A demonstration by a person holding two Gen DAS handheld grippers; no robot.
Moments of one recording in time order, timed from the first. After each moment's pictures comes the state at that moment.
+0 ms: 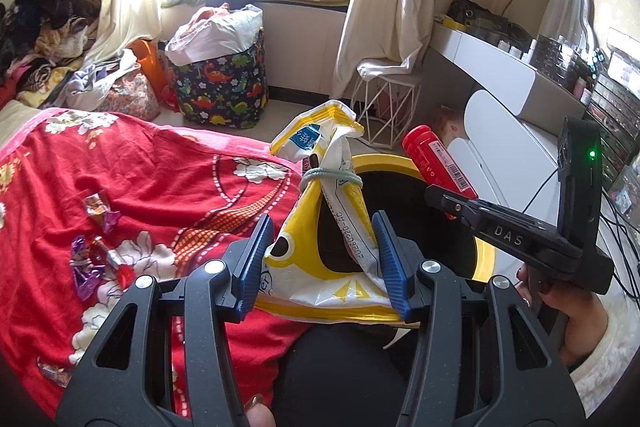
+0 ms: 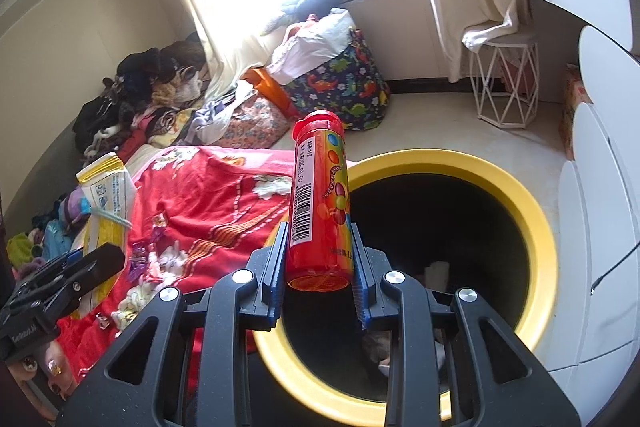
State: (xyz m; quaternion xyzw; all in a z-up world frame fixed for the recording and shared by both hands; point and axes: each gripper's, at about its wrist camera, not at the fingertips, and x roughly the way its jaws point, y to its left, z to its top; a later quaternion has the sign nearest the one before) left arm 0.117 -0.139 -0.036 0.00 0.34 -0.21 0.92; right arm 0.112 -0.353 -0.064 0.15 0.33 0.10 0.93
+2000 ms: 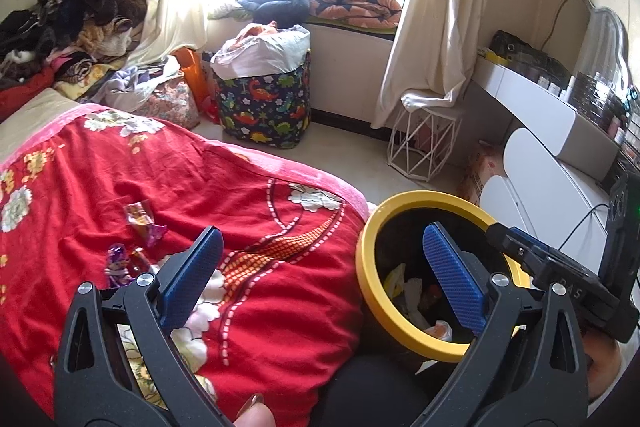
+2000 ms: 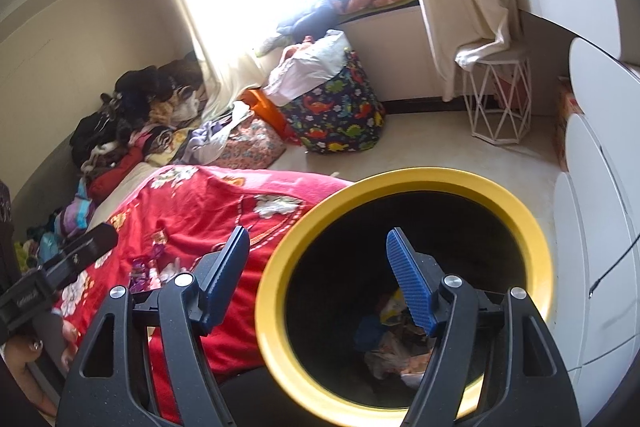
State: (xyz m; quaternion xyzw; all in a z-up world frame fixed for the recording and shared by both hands) left arm 0.132 -0.103 -0.028 -0.03 0.30 -0.13 0.94; right arm 0.105 -0.346 -0.058 0.15 0.29 0.09 0.94
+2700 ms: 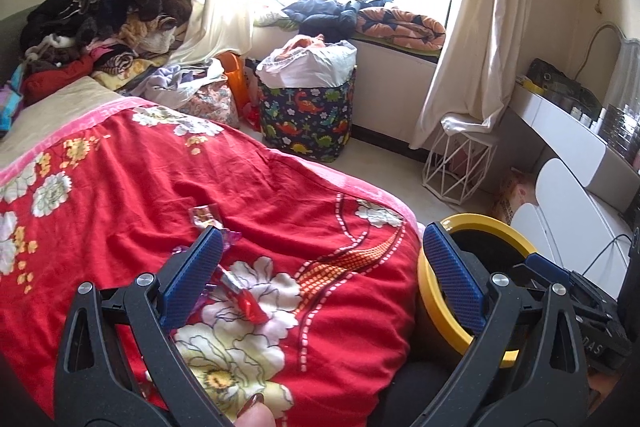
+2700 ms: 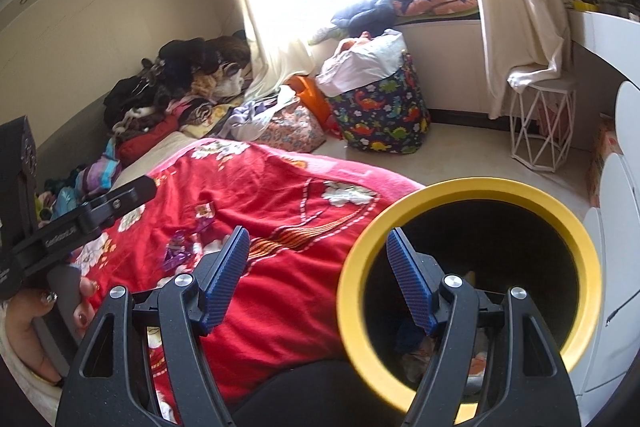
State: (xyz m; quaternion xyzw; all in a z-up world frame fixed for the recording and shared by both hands) left arm 0.131 -0.038 -0.022 -0.06 0.28 -0.06 0.95; right arm 0.102 -0.272 -0.048 0.09 0.29 0.16 0.94
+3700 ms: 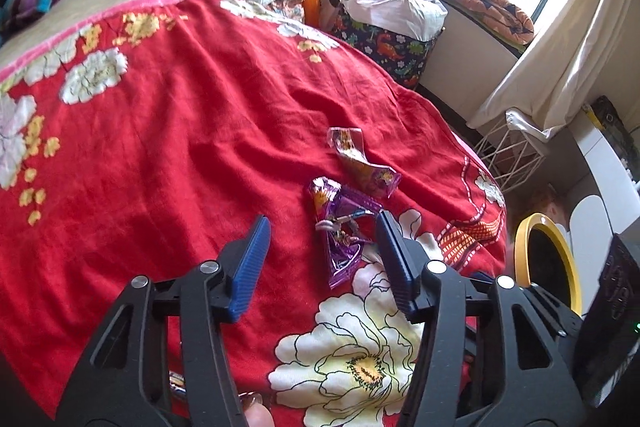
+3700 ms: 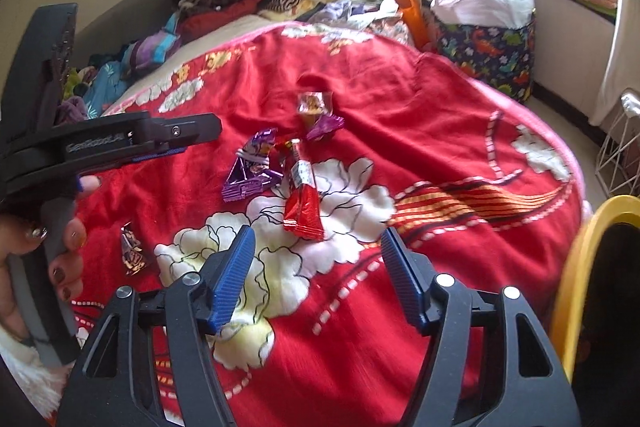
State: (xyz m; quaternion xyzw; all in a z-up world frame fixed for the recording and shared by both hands) left arm 0.161 0.095 -0.096 -0.18 0.41 0.01 0.89; right arm 0.164 -0.092 -0.121 -0.05 0.42 0.30 0.86
